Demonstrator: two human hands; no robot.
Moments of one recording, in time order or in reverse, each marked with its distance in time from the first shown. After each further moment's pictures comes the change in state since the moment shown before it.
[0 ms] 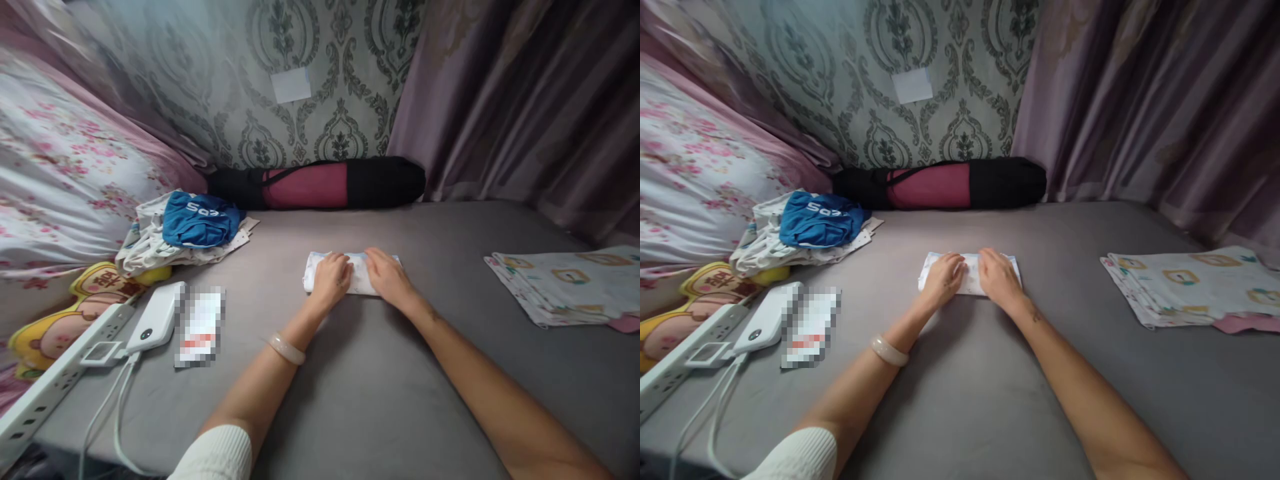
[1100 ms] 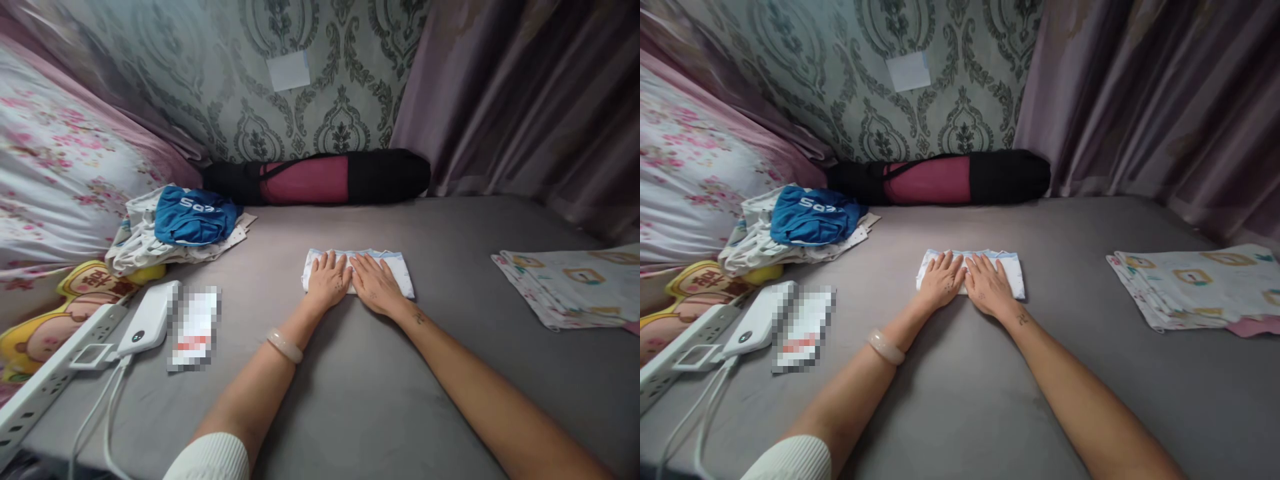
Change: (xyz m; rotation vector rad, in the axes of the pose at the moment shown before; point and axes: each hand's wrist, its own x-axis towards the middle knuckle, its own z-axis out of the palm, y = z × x) left_hand -0.006 -0.008 0.014 0.260 -0.278 -0.173; right_hand -0.013 -0.015 0.026 -0.180 -0.298 -0.030
